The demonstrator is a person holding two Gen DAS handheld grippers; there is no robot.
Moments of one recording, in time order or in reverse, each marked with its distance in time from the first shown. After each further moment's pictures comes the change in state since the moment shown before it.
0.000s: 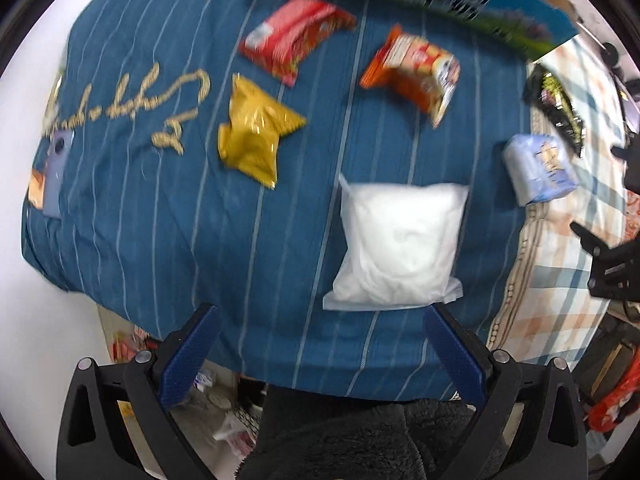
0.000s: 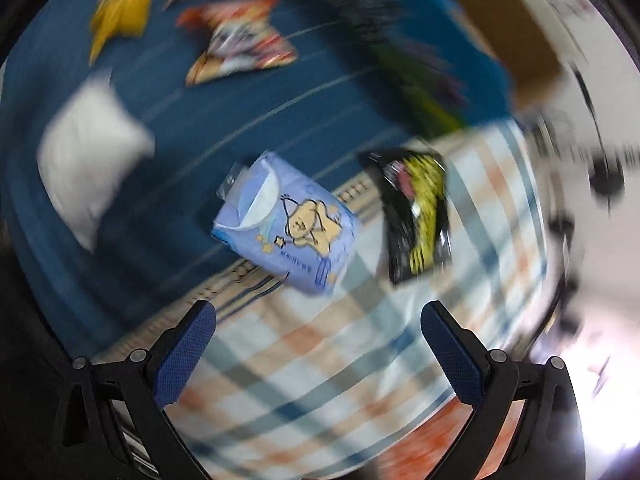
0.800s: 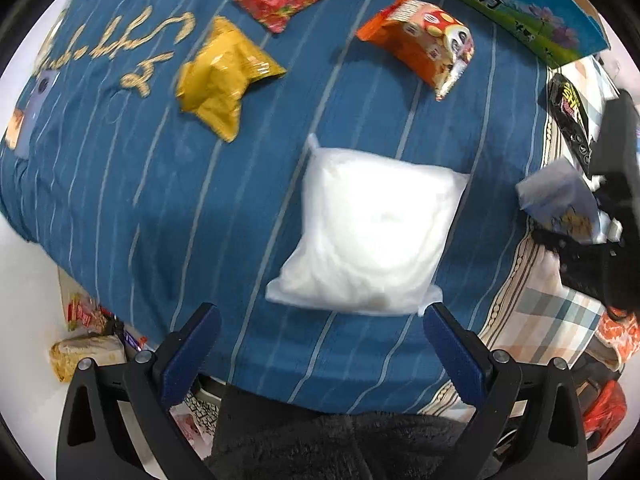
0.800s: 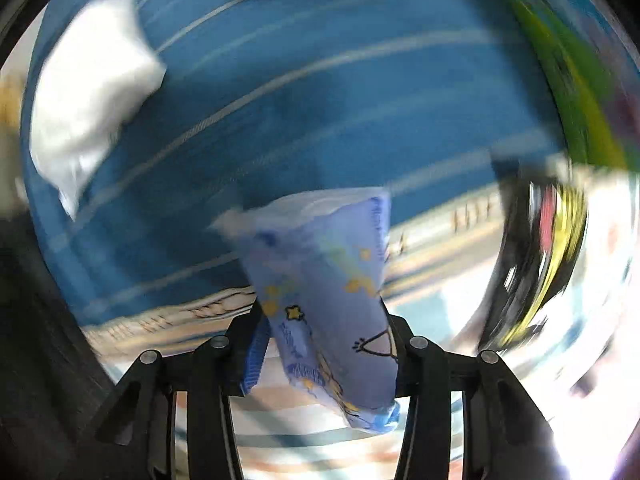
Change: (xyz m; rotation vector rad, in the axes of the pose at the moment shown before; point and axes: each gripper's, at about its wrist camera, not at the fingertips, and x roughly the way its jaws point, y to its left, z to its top) left arm 0.047 -0.016 -0.013 -0.177 0.041 -0.093; right arm 0.097 -0.012 0.022 -0.061 0.105 0.298
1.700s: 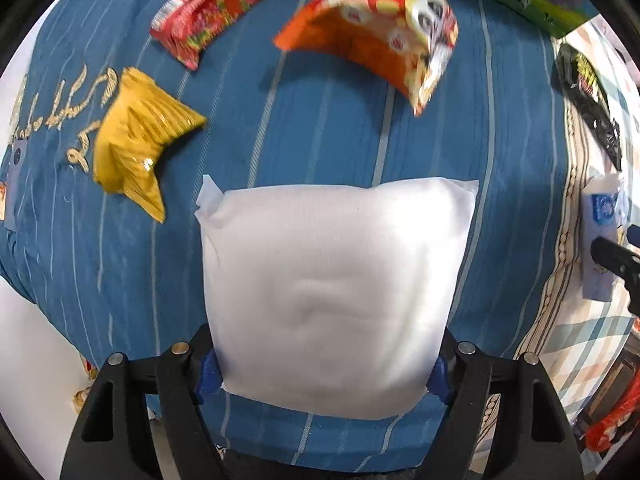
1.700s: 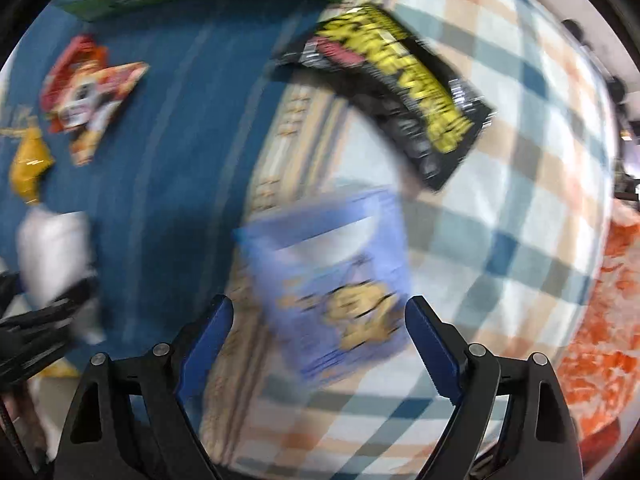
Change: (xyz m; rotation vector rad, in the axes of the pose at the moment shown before) left arm 0.037 -0.026 0.057 0.139 -0.041 0.078; right arm 0.015 -0.081 -0.072 0.757 -0.140 0.082
